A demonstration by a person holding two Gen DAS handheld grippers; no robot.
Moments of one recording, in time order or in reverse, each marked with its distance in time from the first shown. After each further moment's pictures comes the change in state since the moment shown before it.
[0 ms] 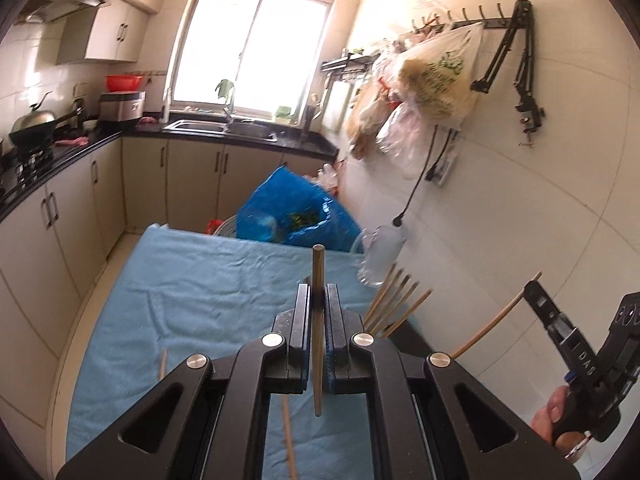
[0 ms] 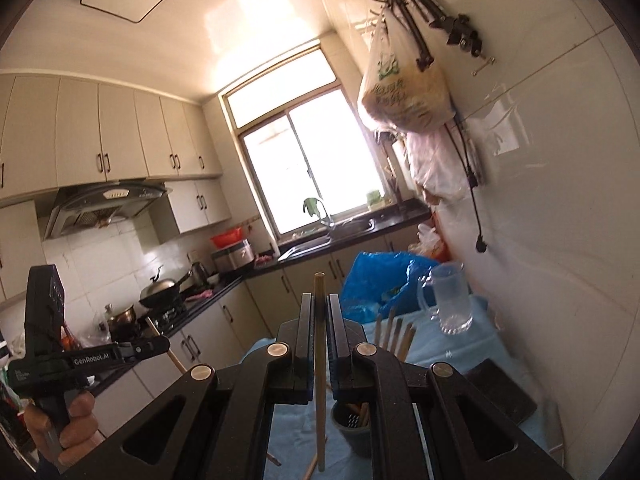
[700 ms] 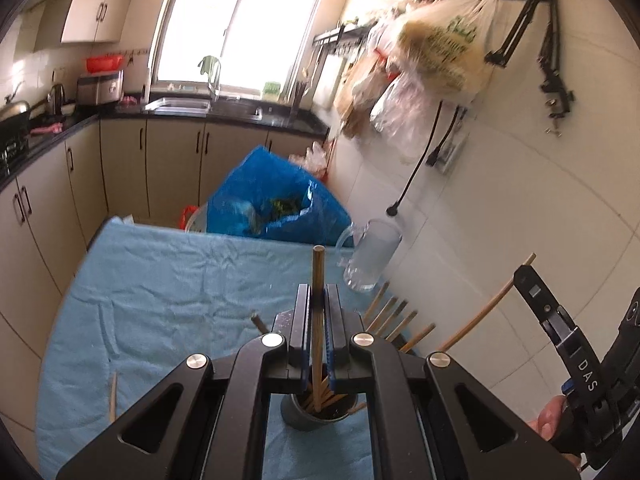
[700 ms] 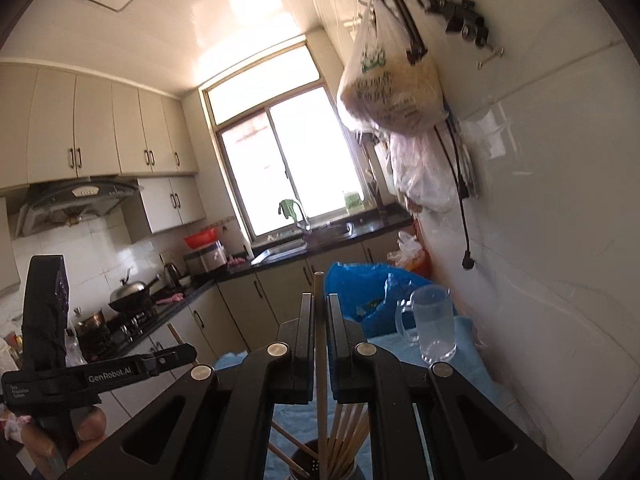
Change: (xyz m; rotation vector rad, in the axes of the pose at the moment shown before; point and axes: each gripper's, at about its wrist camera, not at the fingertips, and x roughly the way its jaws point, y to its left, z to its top) left arm 0.115 -0.023 0.022 -0.018 0.102 -0.014; right arm 0.082 -0.026 0.022 -0.026 0.031 -0.079
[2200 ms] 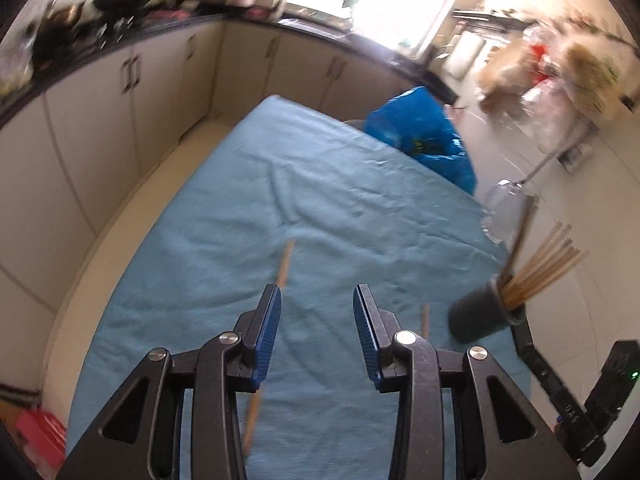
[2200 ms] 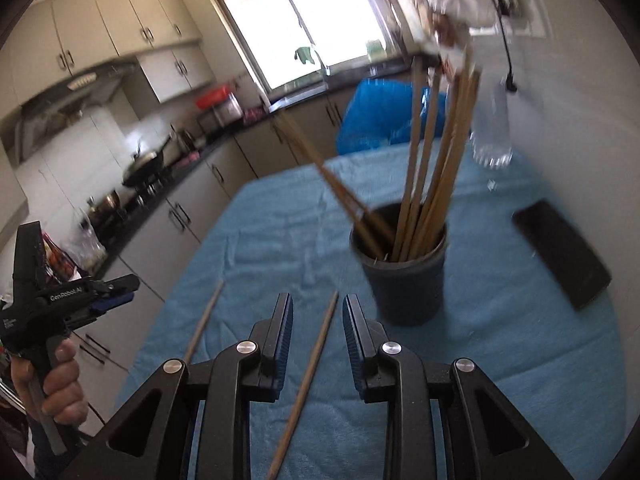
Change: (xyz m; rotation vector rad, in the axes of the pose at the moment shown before) left arm -0.053 0.223 -0.130 -0.340 0.177 0.246; right arm 0.047 0.039 -0.169 0.036 0.556 0.078
